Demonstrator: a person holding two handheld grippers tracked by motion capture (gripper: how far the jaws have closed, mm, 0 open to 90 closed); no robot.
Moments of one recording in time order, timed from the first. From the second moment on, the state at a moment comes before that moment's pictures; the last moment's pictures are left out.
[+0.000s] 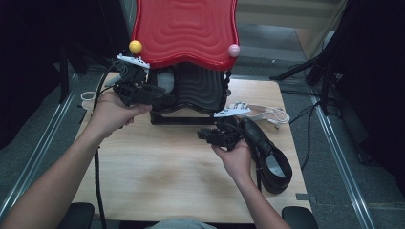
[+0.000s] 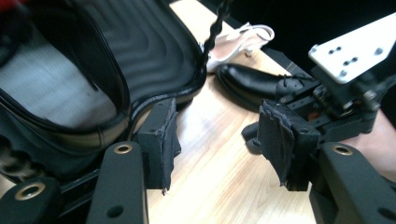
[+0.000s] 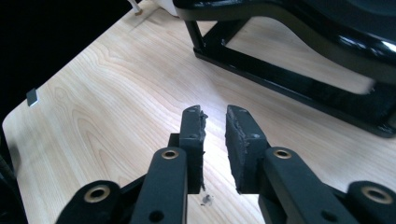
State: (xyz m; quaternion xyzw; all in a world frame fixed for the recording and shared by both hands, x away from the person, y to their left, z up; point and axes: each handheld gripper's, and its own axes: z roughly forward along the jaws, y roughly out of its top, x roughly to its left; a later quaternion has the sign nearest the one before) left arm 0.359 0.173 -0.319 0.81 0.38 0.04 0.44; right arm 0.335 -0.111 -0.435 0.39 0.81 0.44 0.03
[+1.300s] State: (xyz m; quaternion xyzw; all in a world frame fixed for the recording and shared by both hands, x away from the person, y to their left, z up) left arm 0.341 0.153 -0.442 0.81 0.40 -0.01 0.42; right arm 0.304 -0.191 -0.458 0.47 0.79 0.40 0.03
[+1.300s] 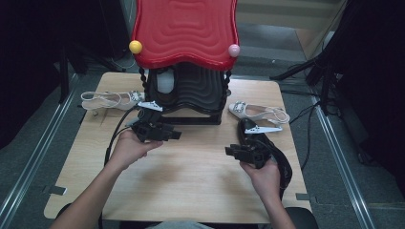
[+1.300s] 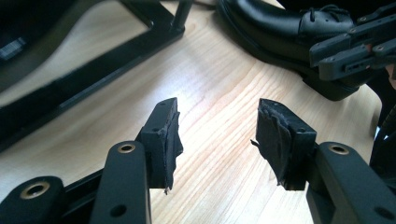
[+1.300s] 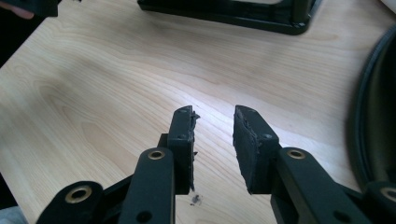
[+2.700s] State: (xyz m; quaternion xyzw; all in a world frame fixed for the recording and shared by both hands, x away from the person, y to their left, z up) left arm 0.353 0.137 -0.463 0.83 0.39 -0.04 0.41; right arm 0.281 -0.280 -0.436 0.56 0.77 0.30 0.06
